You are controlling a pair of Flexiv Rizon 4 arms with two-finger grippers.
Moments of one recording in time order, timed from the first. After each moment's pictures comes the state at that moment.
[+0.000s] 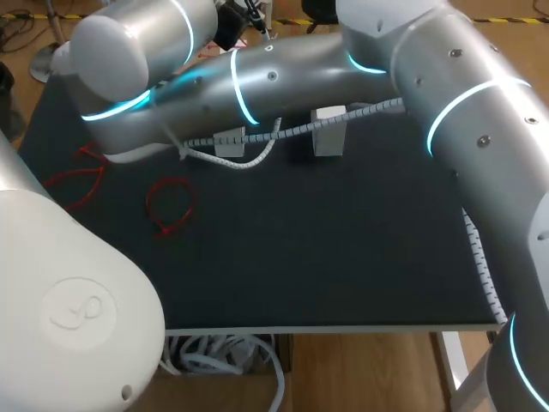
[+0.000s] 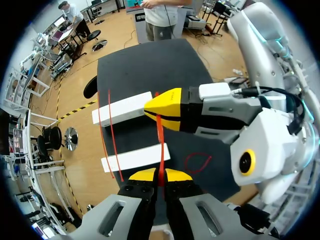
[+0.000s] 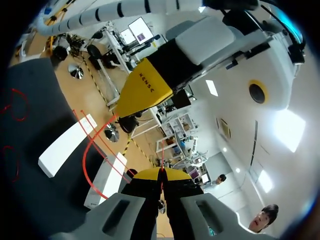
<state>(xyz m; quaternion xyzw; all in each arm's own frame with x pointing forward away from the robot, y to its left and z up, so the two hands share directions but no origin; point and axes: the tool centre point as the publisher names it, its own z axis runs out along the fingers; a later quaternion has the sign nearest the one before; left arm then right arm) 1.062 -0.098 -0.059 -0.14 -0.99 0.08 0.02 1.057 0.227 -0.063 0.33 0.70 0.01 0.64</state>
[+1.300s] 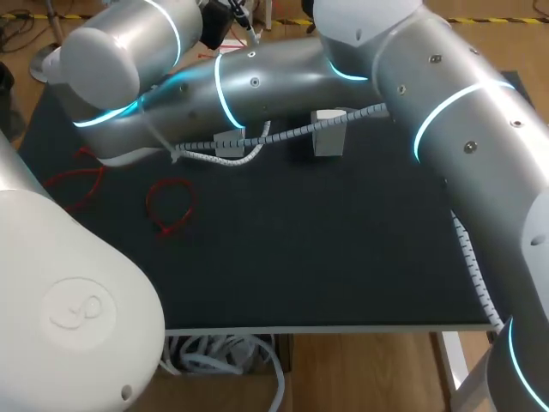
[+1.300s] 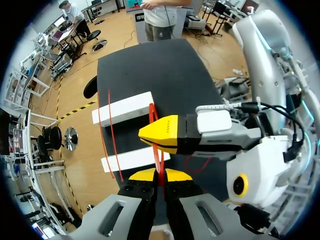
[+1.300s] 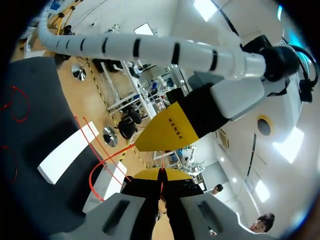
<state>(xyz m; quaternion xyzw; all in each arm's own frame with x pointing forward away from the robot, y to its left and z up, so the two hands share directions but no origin) 1.062 -0.098 -0.059 -0.14 -0.99 0.08 0.02 1.071 0.257 -0.061 0.29 0.70 0.02 0.65</state>
